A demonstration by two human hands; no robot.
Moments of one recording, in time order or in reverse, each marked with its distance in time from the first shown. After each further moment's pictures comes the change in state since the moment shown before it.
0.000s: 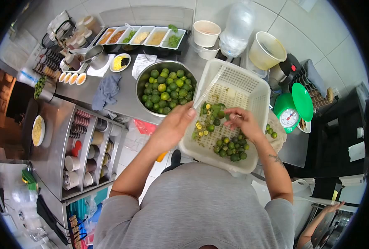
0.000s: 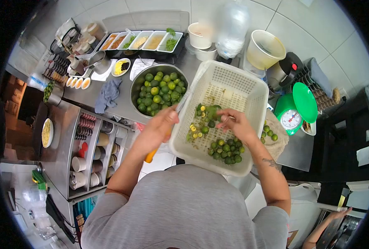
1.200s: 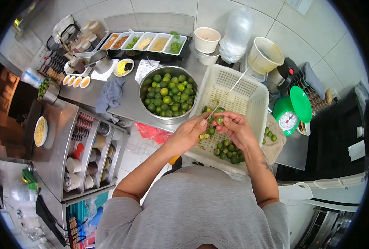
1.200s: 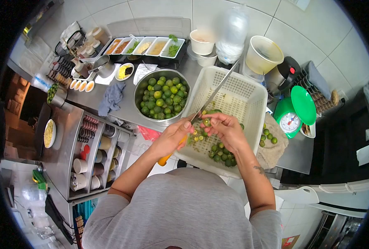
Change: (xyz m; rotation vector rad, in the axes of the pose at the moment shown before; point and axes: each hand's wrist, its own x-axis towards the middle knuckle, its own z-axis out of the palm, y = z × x) left_hand -0.003 -0.004 0.023 -0.157 -0.230 -0.081; right_hand -0.013 -0.021 0.045 0.491 -0.121 -0.137
